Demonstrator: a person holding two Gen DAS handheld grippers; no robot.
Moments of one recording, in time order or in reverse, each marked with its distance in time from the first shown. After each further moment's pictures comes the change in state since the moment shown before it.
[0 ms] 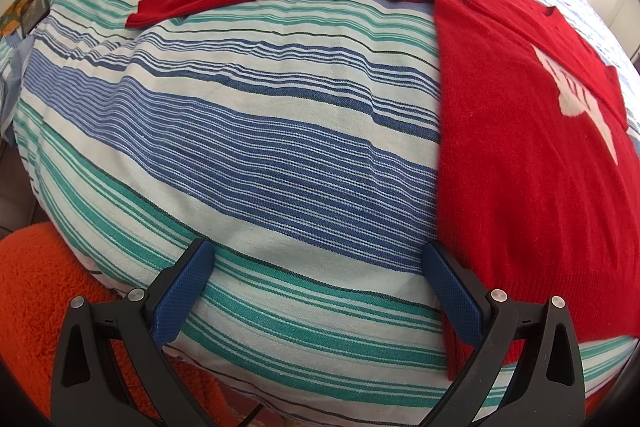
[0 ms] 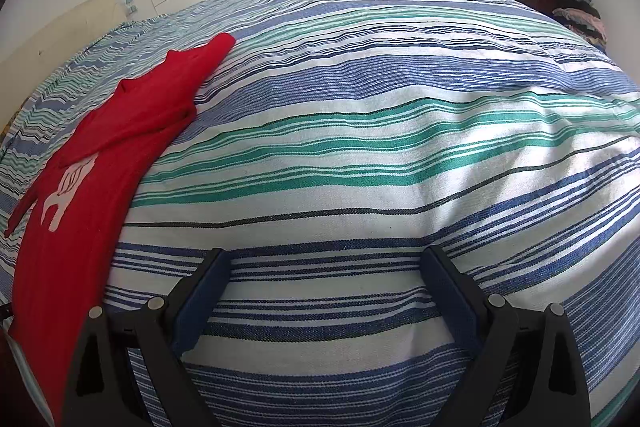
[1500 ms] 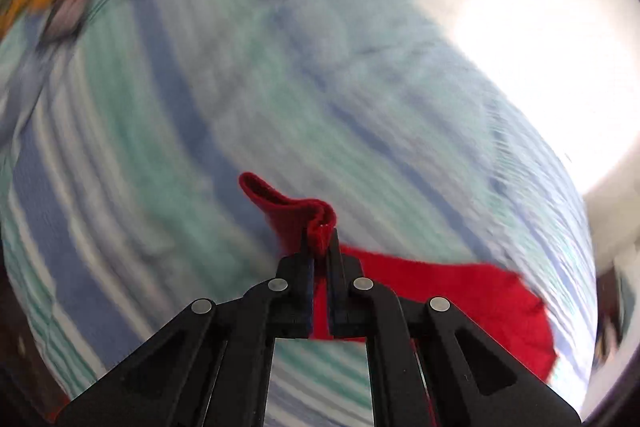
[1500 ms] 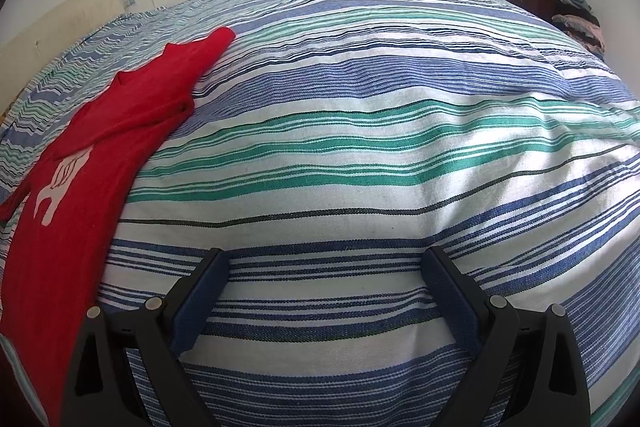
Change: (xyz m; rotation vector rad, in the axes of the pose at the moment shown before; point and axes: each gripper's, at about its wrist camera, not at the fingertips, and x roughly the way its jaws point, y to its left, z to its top) left arm -0.070 0.157 0.203 -0.405 -0.341 -0.194; right arm 0.001 -0.004 0.002 -0.030 0.008 -0.032
